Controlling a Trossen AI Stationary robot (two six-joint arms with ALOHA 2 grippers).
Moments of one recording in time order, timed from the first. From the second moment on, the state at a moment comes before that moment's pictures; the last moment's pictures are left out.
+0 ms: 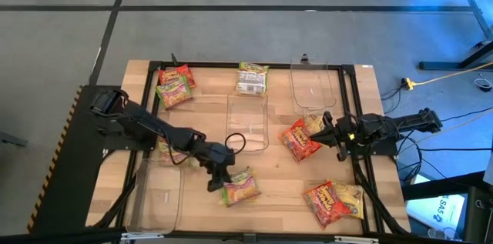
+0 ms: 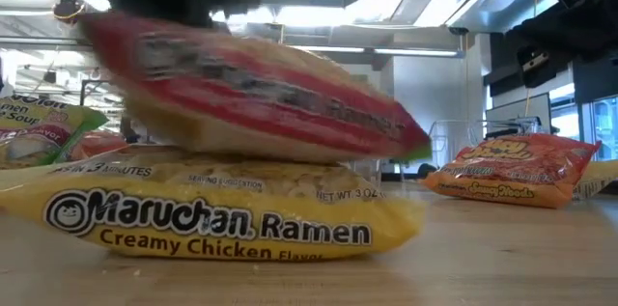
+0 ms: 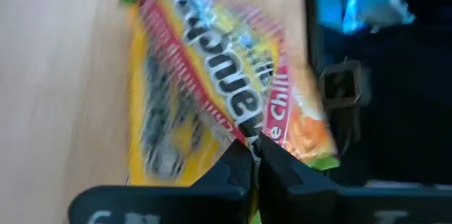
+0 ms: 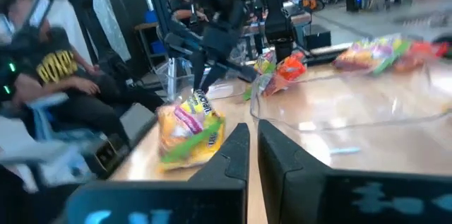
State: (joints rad) left arm -0.33 1.59 0.87 0.02 0.24 -0.66; right arm 0.22 0.02 0.01 0.02 0.01 0.24
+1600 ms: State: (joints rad) left arm -0.38 1.53 1.09 0.07 -0.17 0.13; right arm 0.22 0.84 0.09 0.76 -0.02 0.41
